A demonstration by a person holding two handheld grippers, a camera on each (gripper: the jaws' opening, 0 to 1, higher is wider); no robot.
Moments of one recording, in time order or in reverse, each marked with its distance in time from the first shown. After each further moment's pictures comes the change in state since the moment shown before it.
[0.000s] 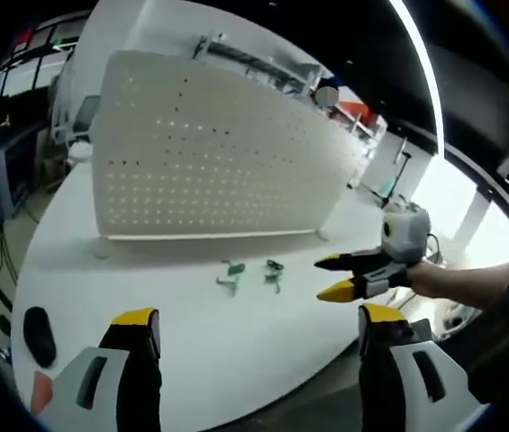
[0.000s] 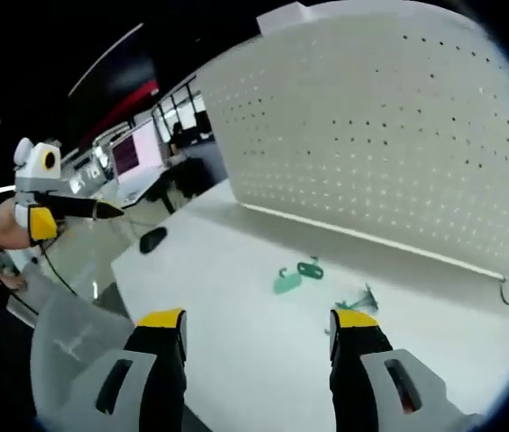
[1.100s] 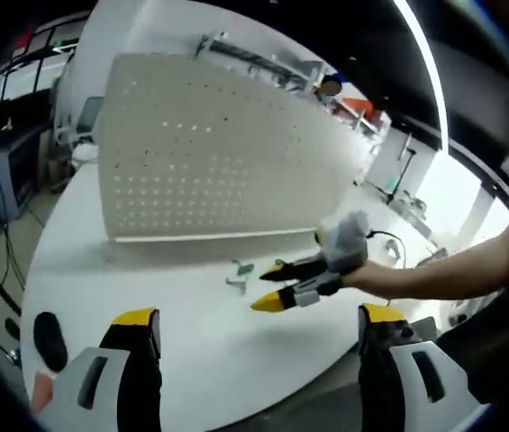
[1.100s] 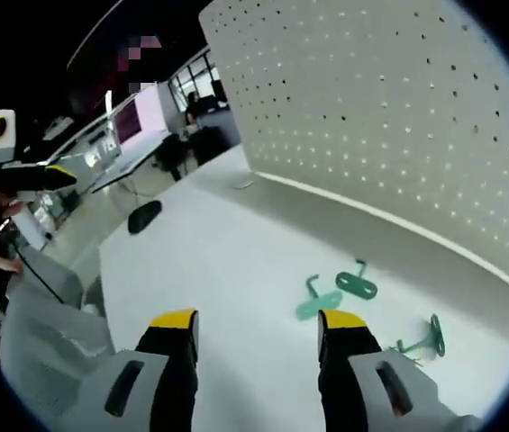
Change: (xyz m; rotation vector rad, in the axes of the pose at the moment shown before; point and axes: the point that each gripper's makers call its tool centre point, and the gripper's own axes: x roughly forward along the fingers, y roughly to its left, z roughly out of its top) left arm -0.004 0.012 0.004 0.016 0.027 0.032; right arm 0.117 0.006 -0.016 -0.041 0.161 0.090
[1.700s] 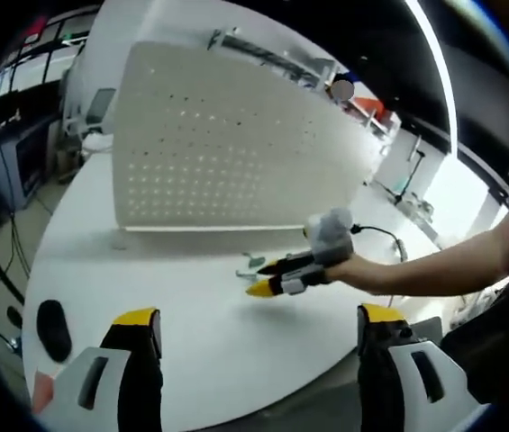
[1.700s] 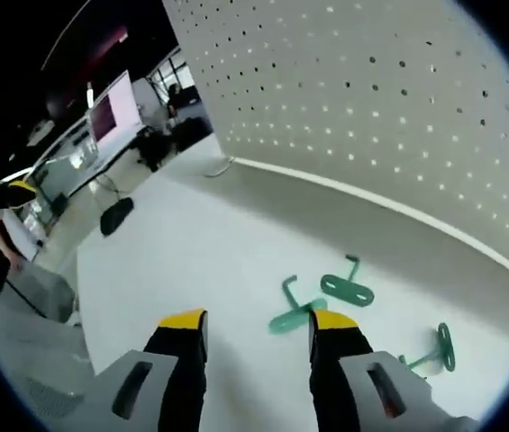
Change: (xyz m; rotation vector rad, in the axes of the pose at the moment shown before) left arm 0.000 0.016 -0.008 -0.036 0.017 0.034; right arm 0.031 -0.024 -0.004 0.054 0.048 -0.057
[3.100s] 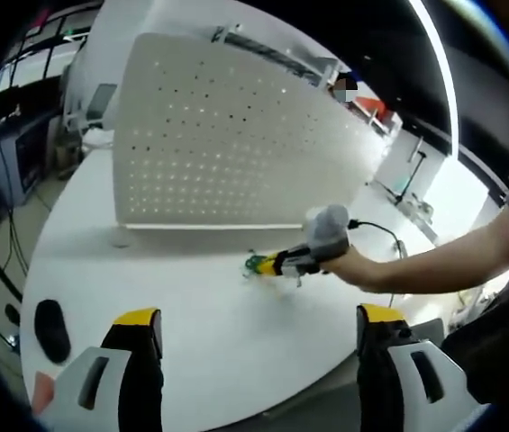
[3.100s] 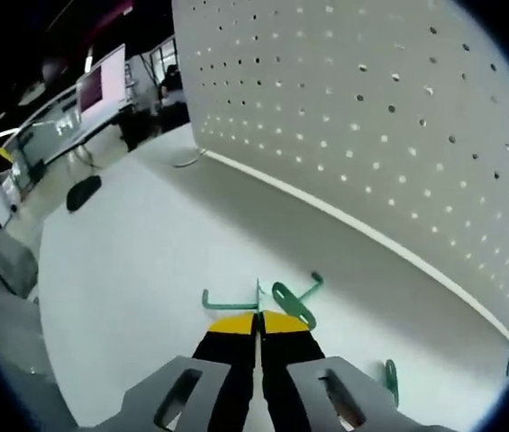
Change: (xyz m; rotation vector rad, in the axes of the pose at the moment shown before) left arm 0.006 0.007 0.001 -0.014 0.007 -0.003; right arm 0.003 -0.044 0.008 -0.149 0.023 -0.140
